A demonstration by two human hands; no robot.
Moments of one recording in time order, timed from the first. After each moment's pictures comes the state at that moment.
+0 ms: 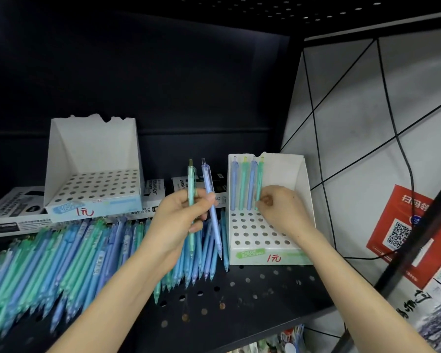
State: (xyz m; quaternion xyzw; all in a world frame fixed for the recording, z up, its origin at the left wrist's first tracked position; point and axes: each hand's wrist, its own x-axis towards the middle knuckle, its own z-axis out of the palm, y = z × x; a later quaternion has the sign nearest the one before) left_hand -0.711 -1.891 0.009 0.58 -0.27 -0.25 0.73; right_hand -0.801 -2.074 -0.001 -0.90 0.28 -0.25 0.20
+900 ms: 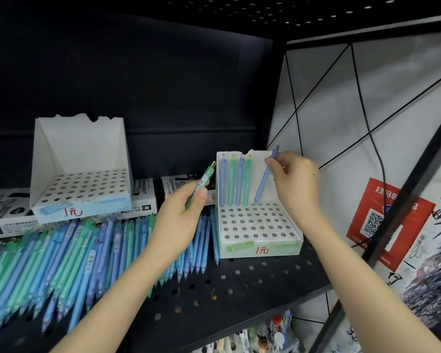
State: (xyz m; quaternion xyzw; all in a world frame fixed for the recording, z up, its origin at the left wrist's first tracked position) left_hand -0.723 -1.894 0.005 0.69 -0.41 -0.05 0.59; right_hand -0.819 -2.073 0.037 -0.80 0.28 -0.50 0.18
